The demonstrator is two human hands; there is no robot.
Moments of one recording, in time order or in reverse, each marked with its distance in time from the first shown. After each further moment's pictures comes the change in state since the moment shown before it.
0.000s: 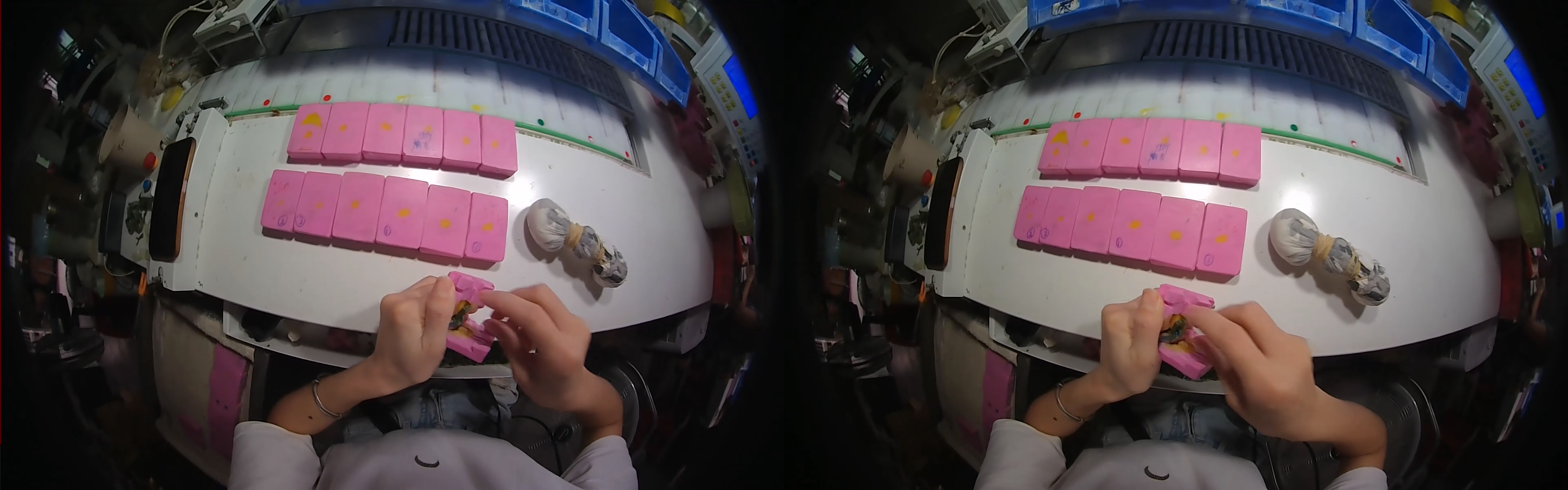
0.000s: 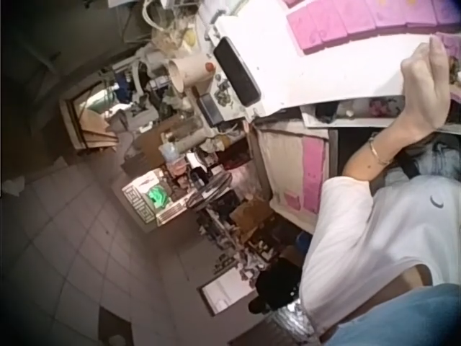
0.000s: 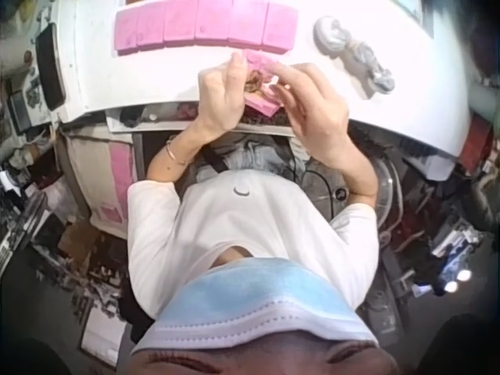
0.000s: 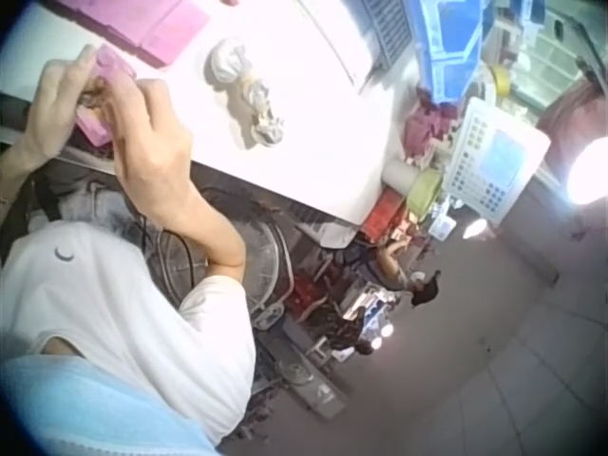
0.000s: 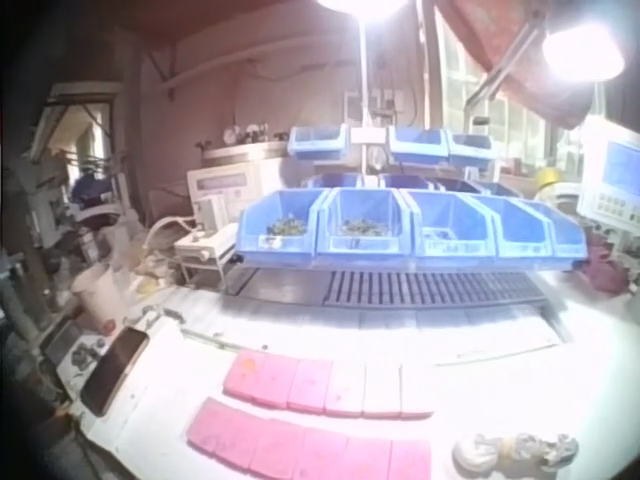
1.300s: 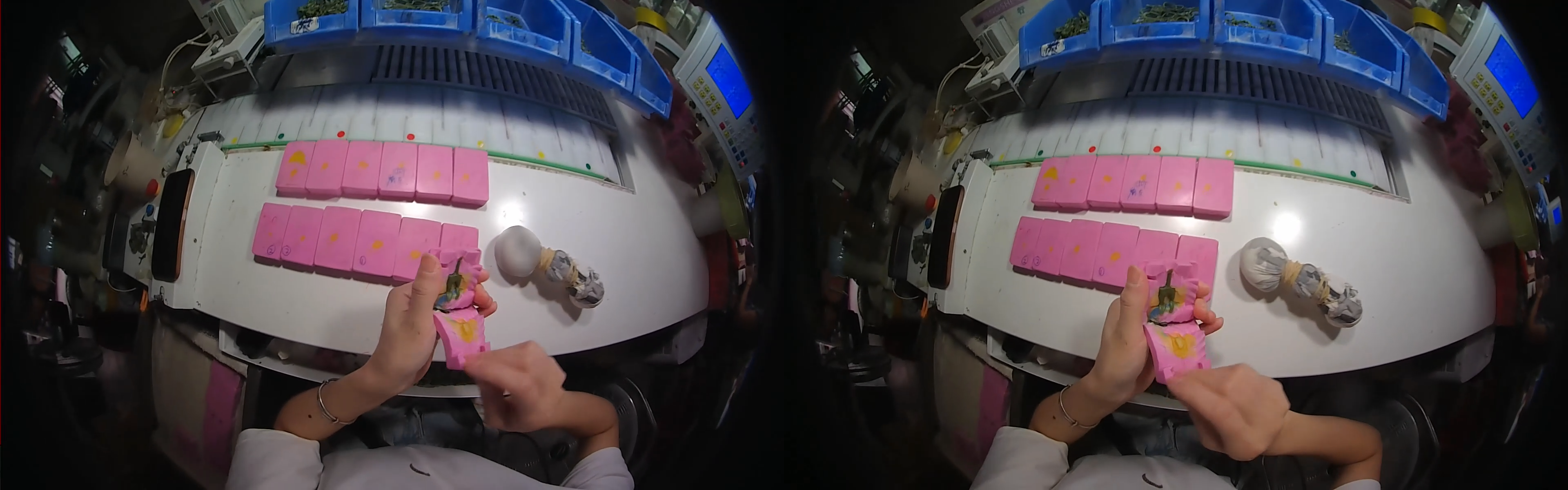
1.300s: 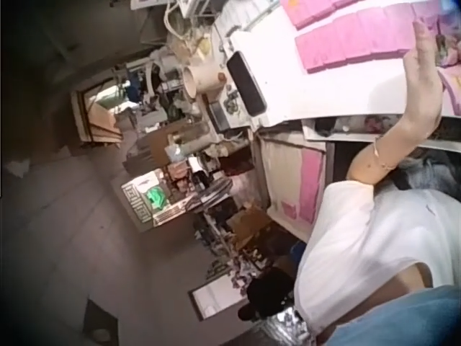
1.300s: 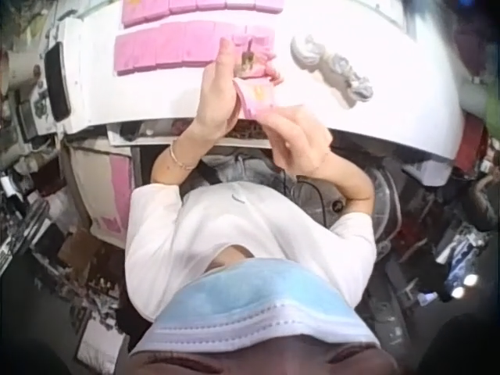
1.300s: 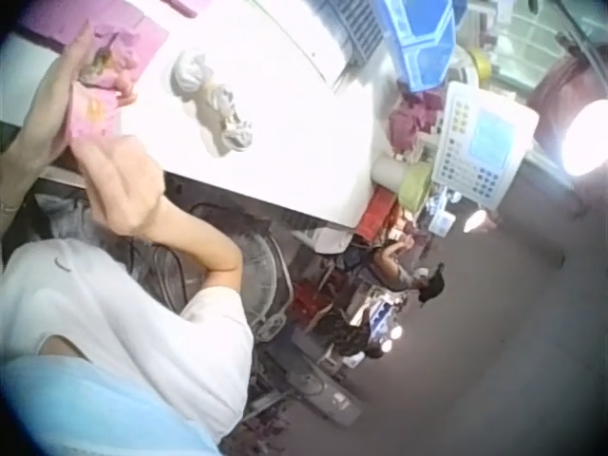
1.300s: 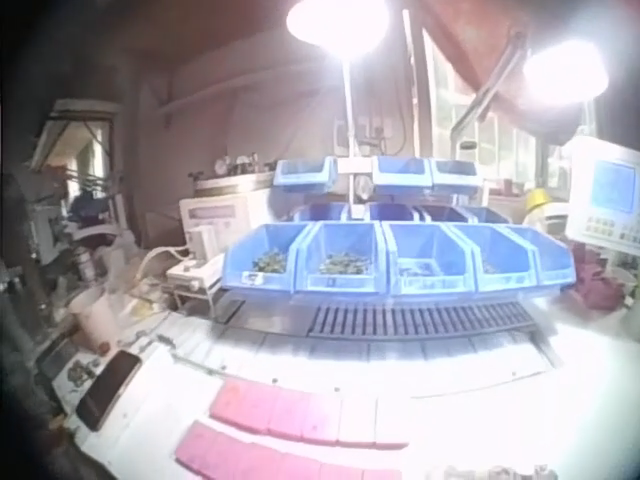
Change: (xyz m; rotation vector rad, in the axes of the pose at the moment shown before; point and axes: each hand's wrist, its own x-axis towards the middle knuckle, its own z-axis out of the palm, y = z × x) left_hand 0.032 0.014 0.028 -0.758 -0.130 -0.394; right_hand -0.021 0.018 -0.011 -0.002 0.205 -0.330
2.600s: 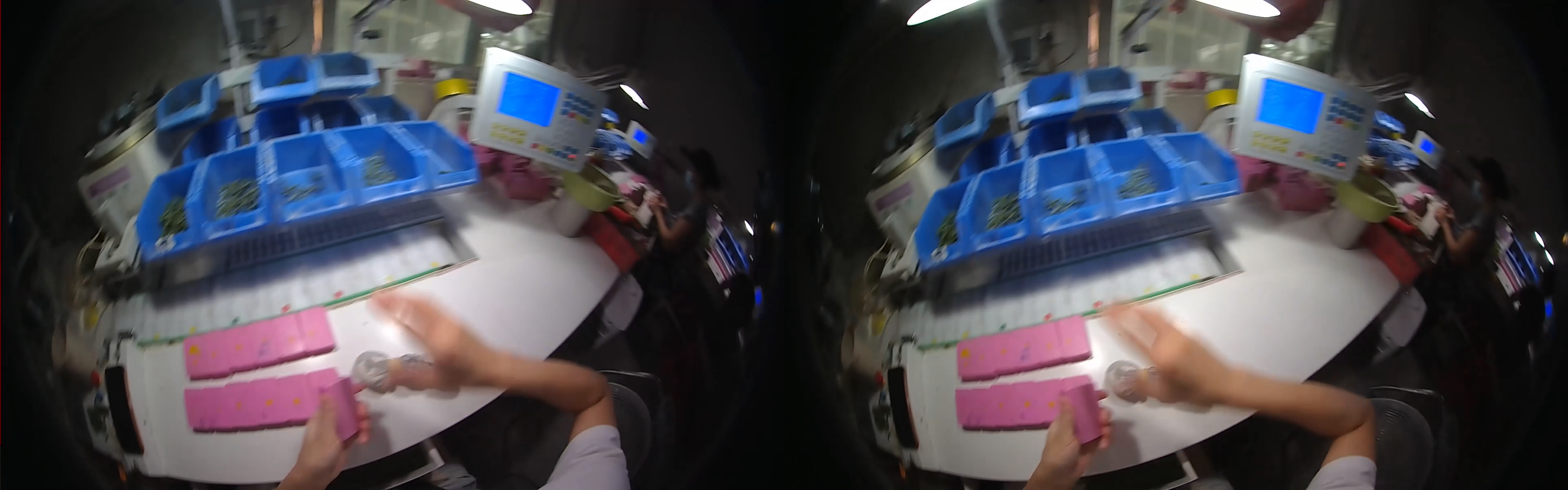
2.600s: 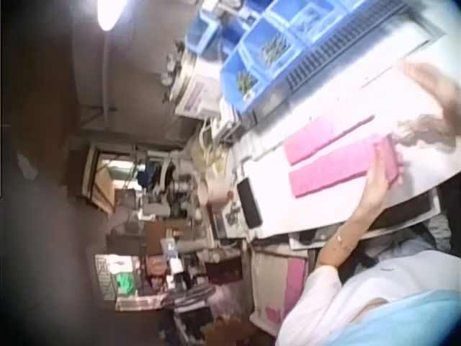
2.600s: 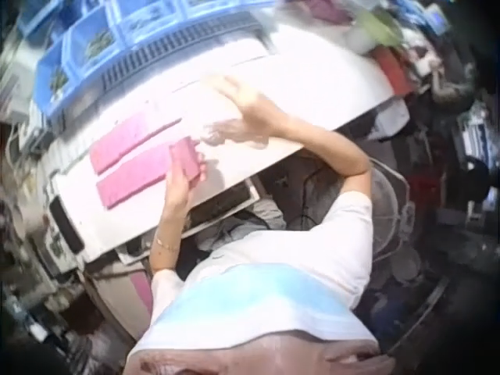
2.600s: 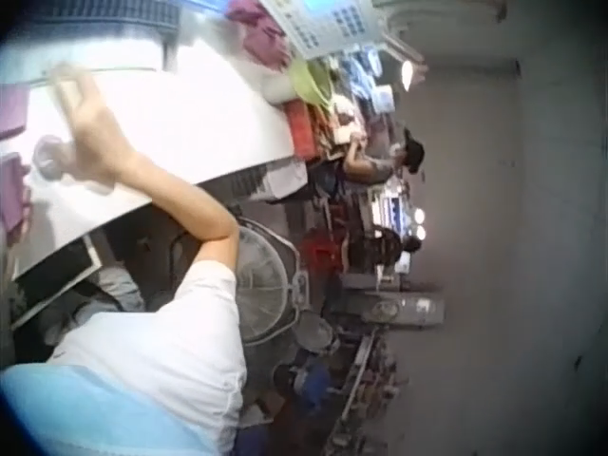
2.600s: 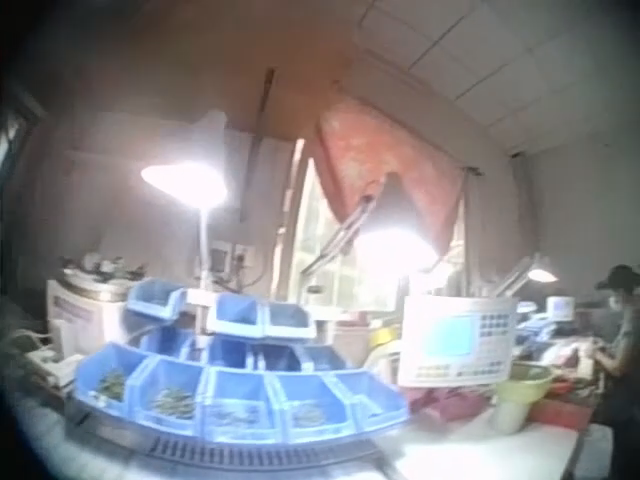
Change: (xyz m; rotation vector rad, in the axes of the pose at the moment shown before) left_hand 0.016 -0.009 -0.013 0.011 -0.297 -0.187; right_hand 0.055 0.071 -0.078 -0.076 -0.084 0.101
